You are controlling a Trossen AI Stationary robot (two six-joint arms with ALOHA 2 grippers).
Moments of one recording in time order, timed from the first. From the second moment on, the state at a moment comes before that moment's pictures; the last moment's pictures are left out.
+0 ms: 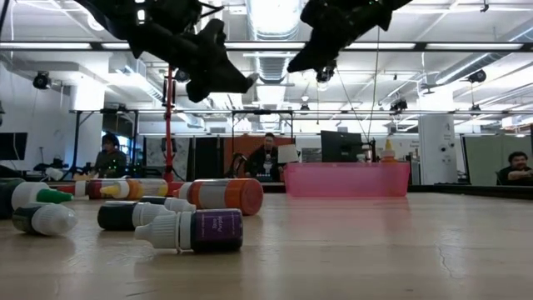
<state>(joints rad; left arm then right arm) 0.41 1.30 0.87 0.06 0.22 -0.22 -0.47 1.52 1.34 -0.46 -0.40 -0.37</state>
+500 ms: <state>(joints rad) 0.28 1.37 0.86 0.12 0.10 -0.06 -0.39 1.58 1.37 -0.47 -0.47 -0.45</state>
